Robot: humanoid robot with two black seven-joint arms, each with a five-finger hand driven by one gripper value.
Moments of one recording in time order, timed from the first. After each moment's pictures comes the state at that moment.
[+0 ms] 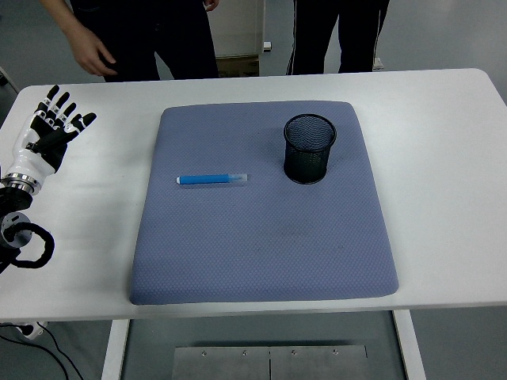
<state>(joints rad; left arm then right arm) -0.73 0.50 -0.41 -0.67 -0.12 -0.16 -0.55 0.02 0.00 0.31 0.23 -0.07 0.05 0.11</state>
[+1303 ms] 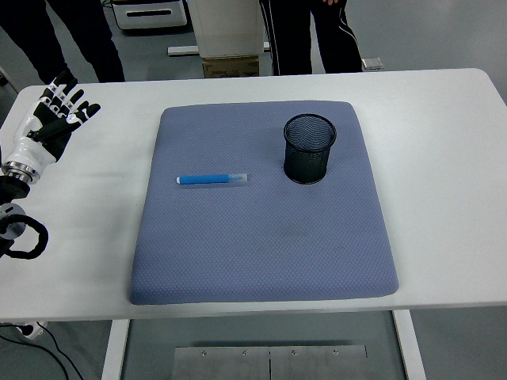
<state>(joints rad) -0.77 0.52 -0.41 -0.67 -0.04 -0.24 -0.54 0.02 0.00 0.31 0.23 -0.07 0.05 0.11</state>
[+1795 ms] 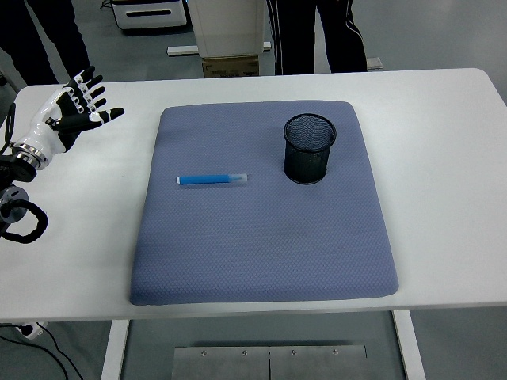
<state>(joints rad) -0.86 0.51 -0.37 -0.66 0.18 -0.19 -0.42 0.02 0.00 0.31 0.23 -0.07 0.05 0.11</state>
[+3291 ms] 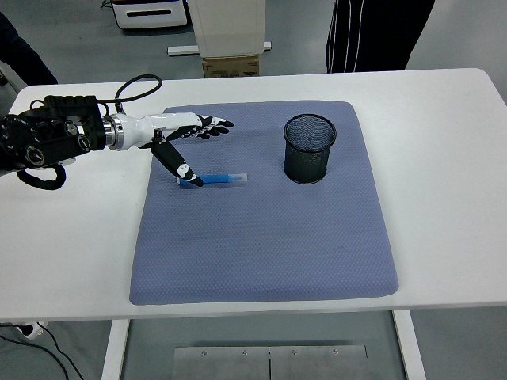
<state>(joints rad) -1.44 0.36 0.67 -0.81 0.38 -0.23 -0.56 0.02 0.00 0.31 0.23 -0.07 0.05 0.11</state>
